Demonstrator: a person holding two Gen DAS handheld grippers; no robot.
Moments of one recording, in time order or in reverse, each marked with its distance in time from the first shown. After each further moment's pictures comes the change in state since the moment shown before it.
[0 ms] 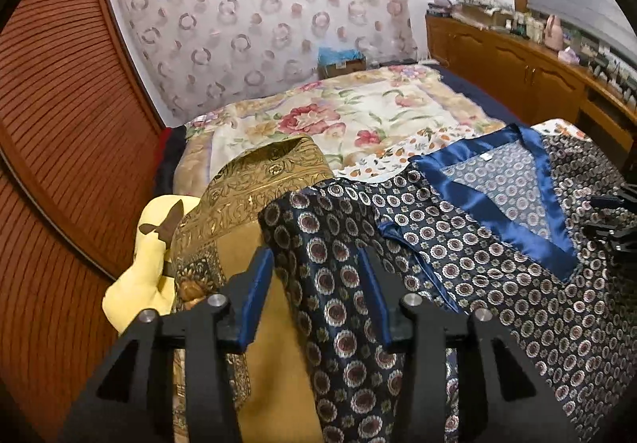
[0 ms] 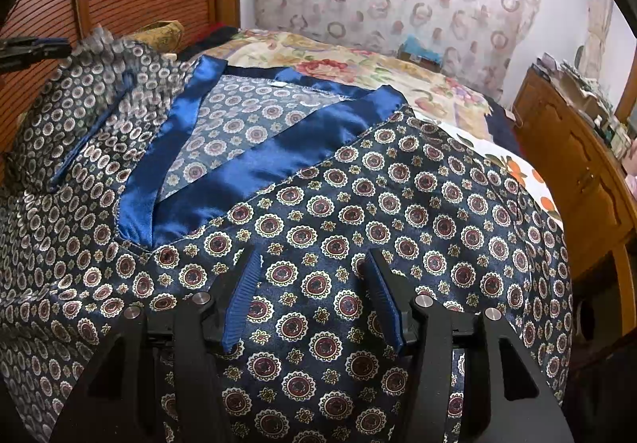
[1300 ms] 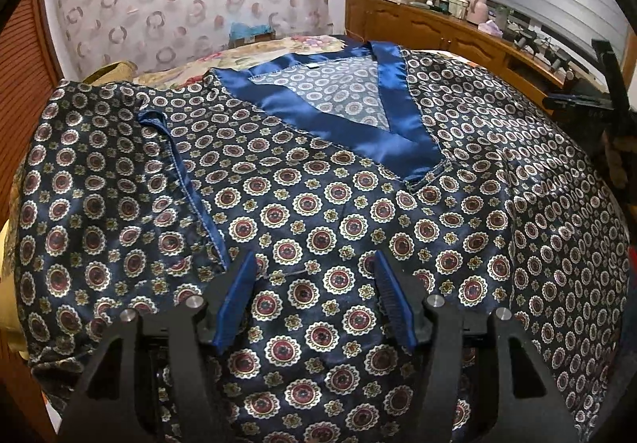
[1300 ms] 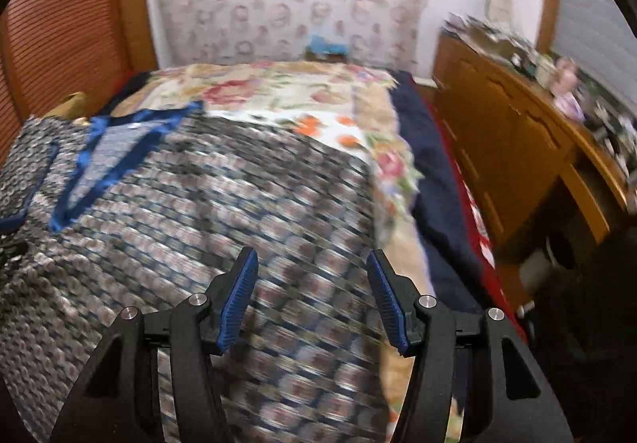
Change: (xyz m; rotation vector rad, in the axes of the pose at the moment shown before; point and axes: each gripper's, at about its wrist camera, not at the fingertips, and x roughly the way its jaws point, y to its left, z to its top) left arm 0.010 -0.154 -0.080 0.045 0.070 -0.282; right arm -0.081 -0.152 -0.074 0.275 -0.037 -0.164
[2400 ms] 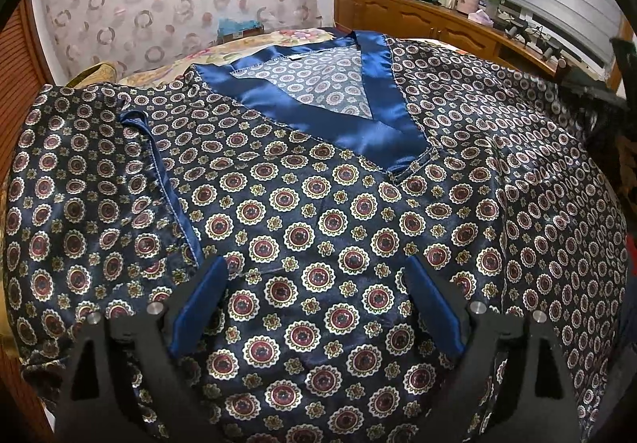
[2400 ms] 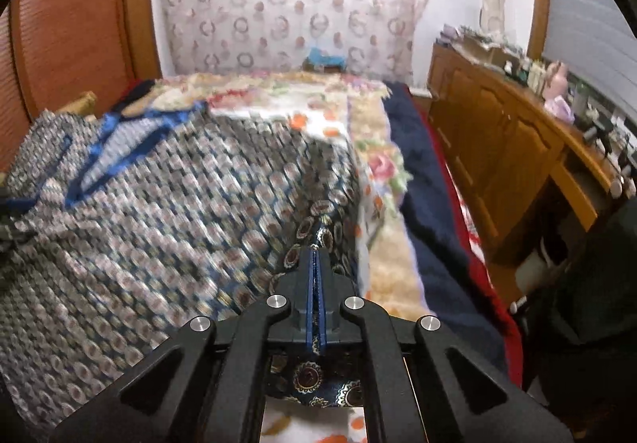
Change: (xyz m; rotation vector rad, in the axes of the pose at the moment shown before) left arm 0.006 -0.010 0.001 0.031 0.029 -0.025; right arm -0.045 -0.004 -0.024 -0.024 -0.085 0.018
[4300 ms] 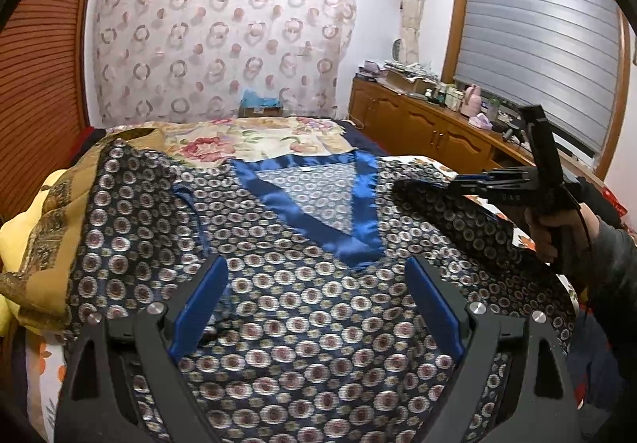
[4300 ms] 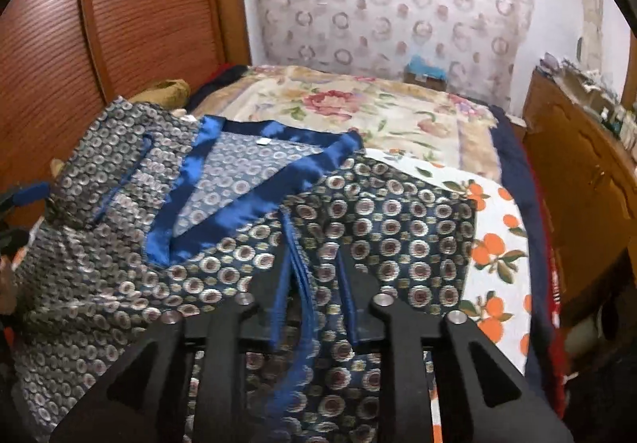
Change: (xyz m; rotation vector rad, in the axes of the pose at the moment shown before) left arm -0.094 0.007 -0.002 -0.165 -0.339 -0.016; right arm 0.063 0.119 0.069 -0.179 0.033 0.250
